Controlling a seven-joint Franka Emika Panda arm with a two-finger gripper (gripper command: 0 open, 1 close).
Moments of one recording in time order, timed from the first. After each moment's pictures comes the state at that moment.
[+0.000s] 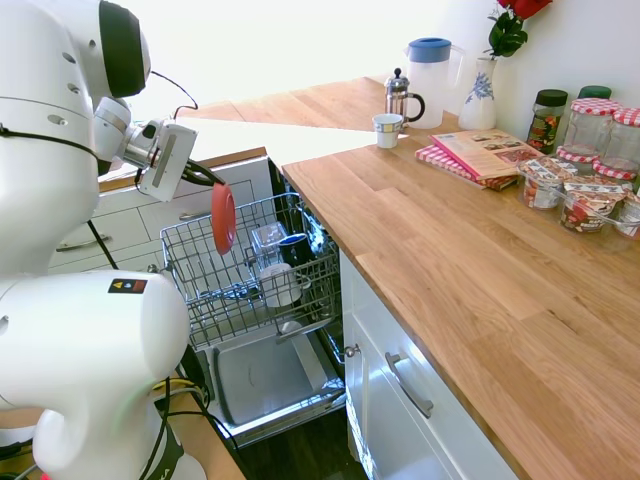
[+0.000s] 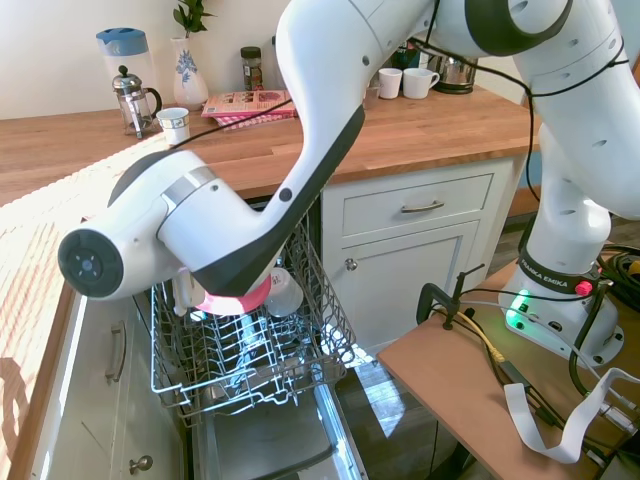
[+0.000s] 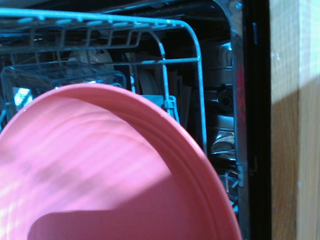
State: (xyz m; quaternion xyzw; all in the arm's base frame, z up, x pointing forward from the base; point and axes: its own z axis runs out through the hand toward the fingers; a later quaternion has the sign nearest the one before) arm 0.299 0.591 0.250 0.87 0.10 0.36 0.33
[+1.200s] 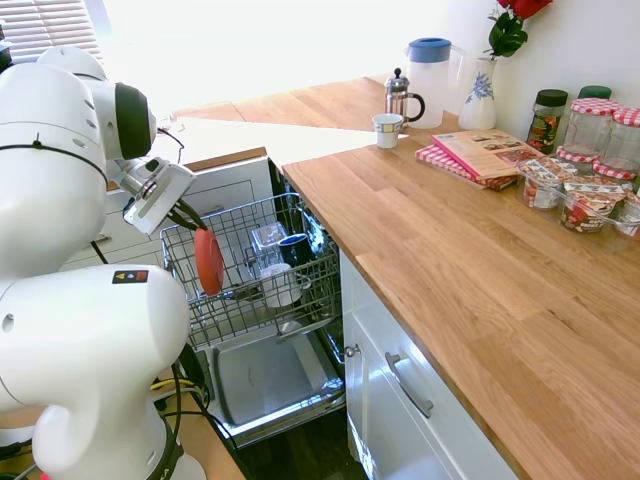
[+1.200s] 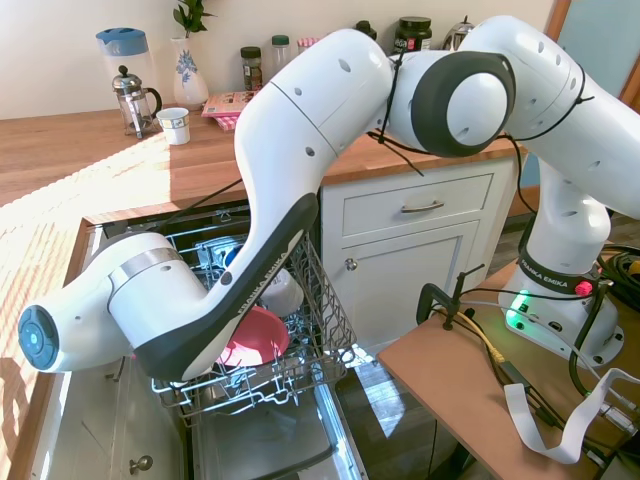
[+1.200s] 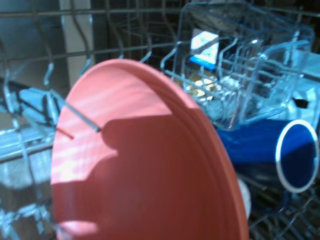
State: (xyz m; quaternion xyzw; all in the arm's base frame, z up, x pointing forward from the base) arm 0.287 0.622 0.164 0.90 0.14 0.13 0.40
